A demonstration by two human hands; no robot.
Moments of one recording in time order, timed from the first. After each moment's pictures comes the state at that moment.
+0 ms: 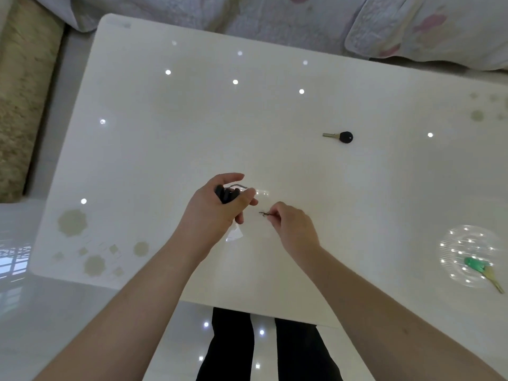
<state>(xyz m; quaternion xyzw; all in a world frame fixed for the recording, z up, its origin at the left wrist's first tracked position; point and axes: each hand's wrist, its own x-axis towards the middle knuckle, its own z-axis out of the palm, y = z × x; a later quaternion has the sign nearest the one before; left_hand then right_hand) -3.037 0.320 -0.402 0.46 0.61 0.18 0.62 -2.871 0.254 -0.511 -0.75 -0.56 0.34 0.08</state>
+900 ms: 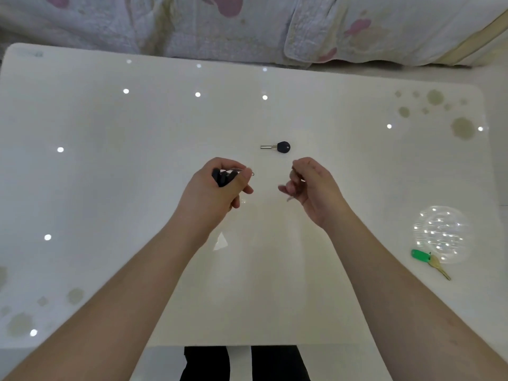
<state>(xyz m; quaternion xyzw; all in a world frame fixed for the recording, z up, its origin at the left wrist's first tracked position) -2.903 0.348 -0.401 0.50 0.56 0.19 0.63 -2.705 0.293 -0.464 -0.60 -0.12 0.59 0.53</state>
